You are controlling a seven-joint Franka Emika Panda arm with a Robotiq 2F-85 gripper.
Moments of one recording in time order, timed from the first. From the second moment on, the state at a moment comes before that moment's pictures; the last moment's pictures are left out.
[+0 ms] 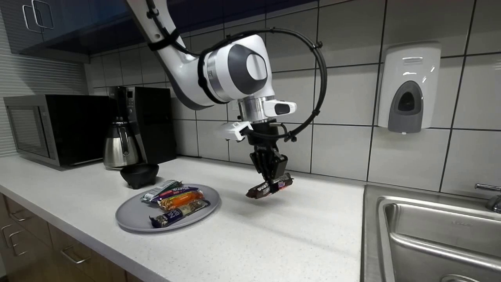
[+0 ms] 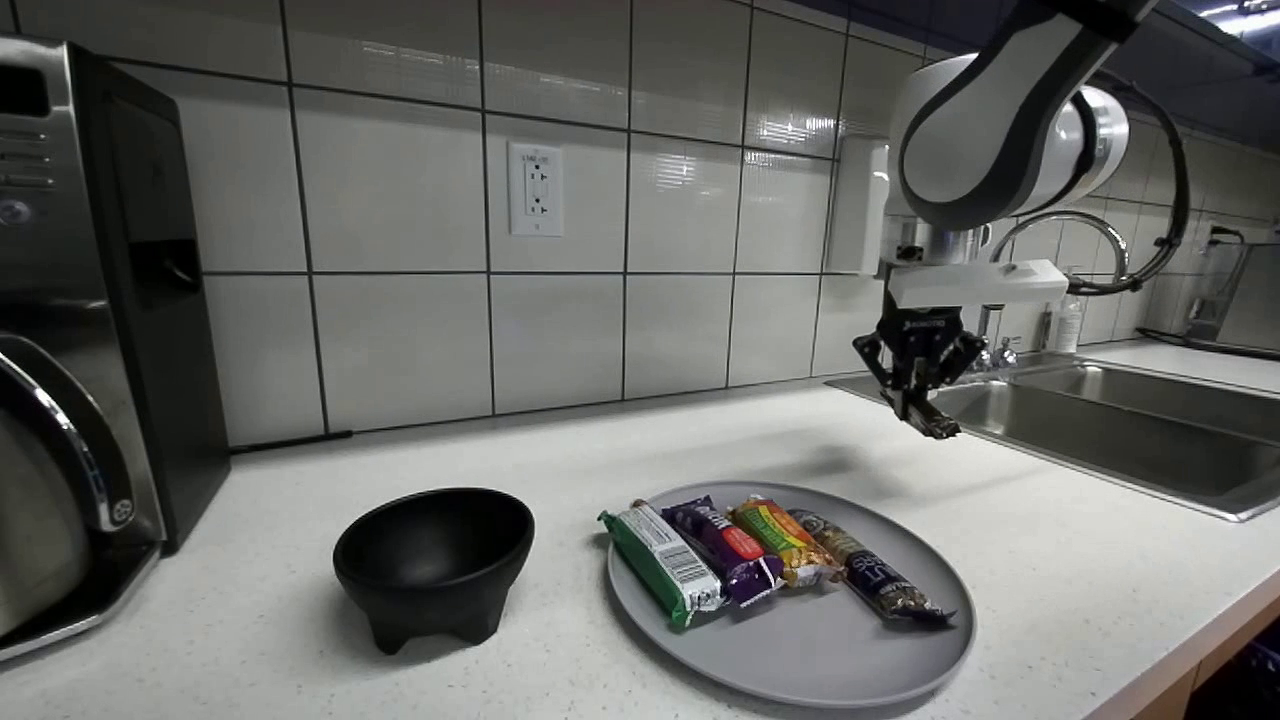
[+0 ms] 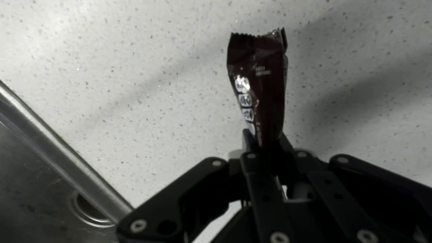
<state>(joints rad) 0.10 0.21 -0.23 -2.25 -0.20 2.56 0.50</state>
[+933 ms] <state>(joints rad) 0.13 0.11 -0.06 -2.29 -0.25 2.41 0.60</state>
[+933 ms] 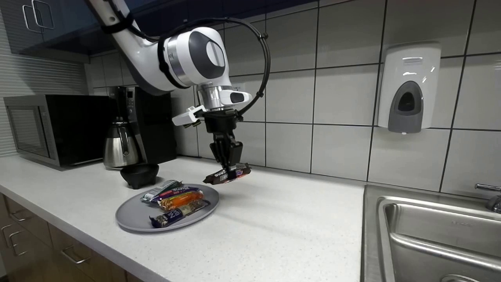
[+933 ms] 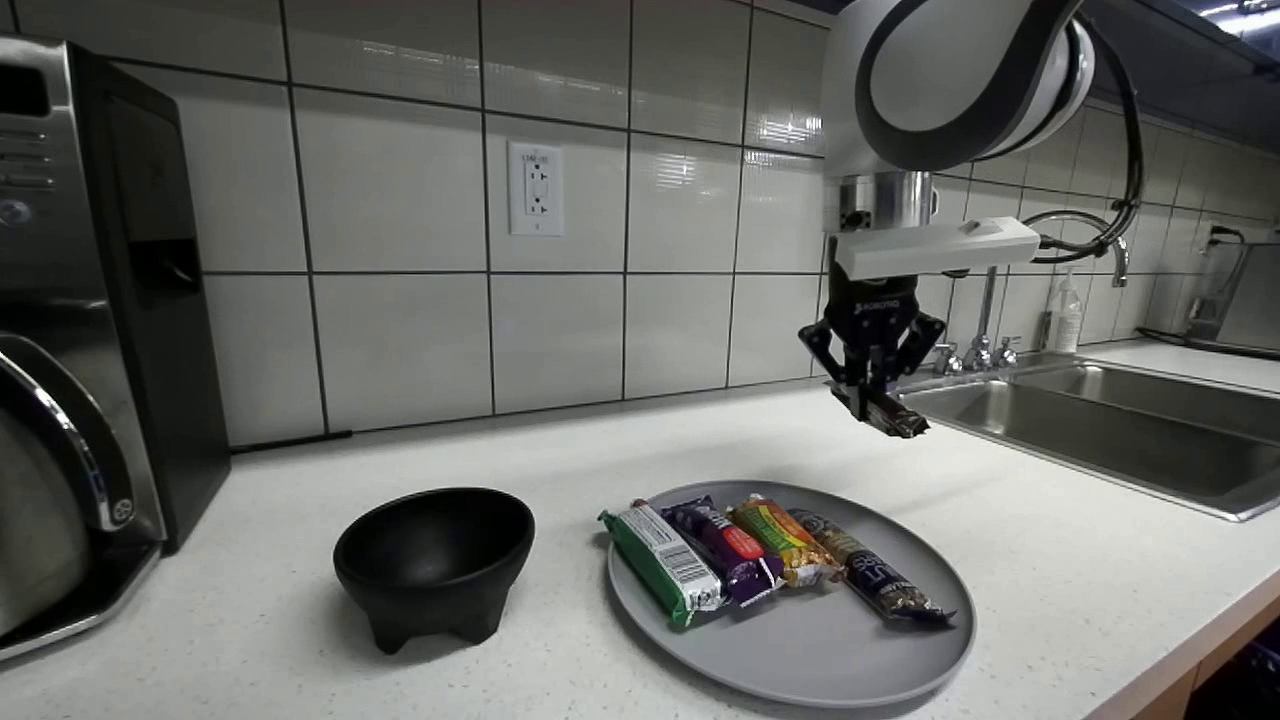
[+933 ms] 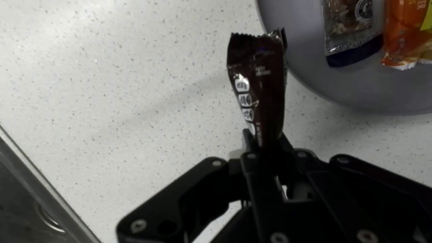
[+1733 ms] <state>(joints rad) 0.15 0.11 0.02 -2.31 -0.27 2.37 0.61</state>
